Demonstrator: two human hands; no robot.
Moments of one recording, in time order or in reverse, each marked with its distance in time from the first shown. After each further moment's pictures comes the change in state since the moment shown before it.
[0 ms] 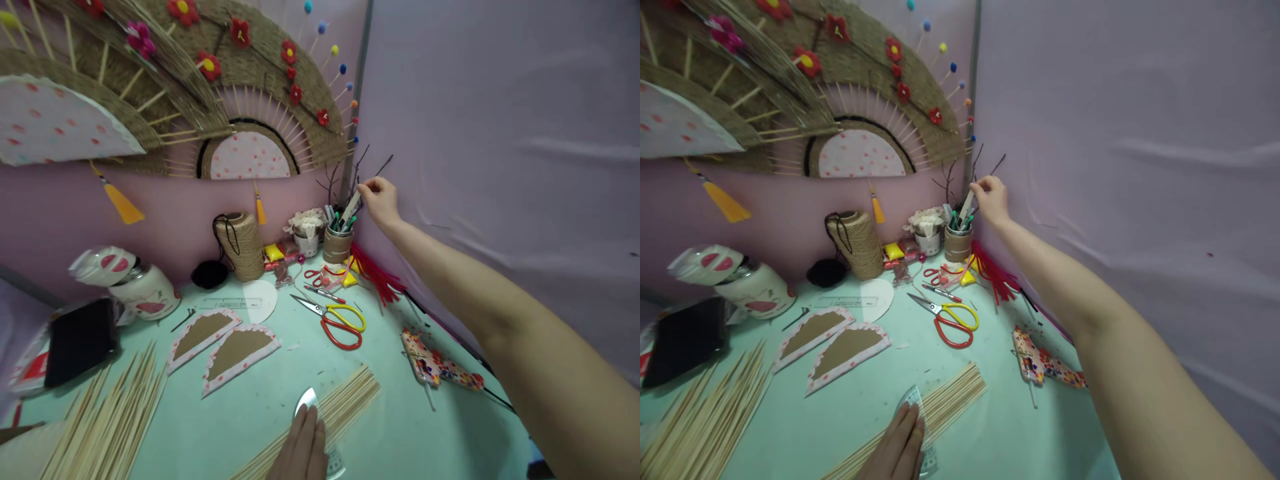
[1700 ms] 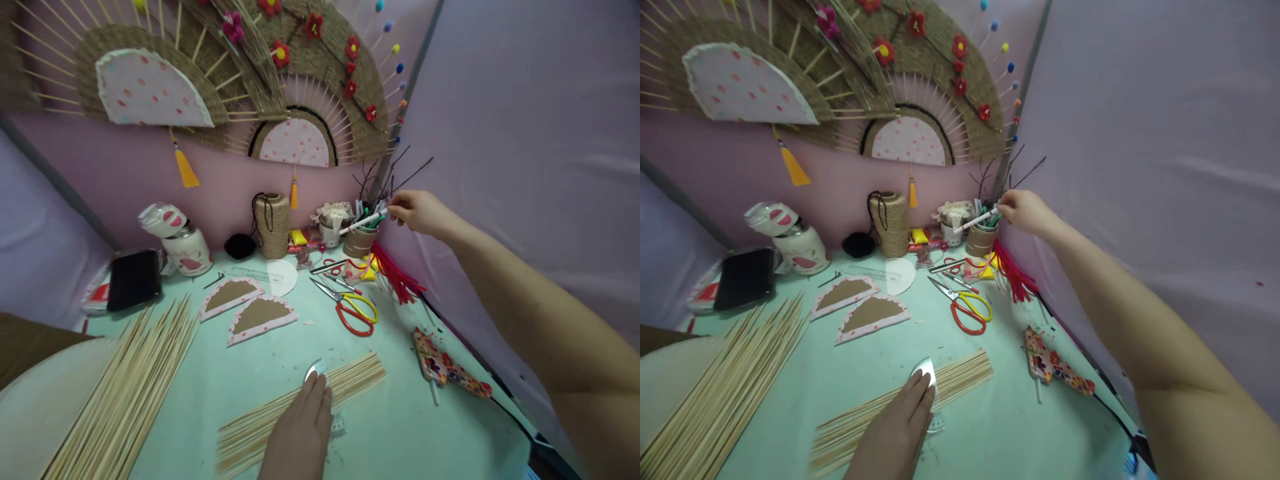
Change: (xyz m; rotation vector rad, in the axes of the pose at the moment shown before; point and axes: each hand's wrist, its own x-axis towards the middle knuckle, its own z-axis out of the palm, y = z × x) left_hand 0.017 0.024 -0.030 -0.118 -0.109 -0.270; right_hand -0.031 -0.069 -0.068 -0.336 -0.712 -0.064
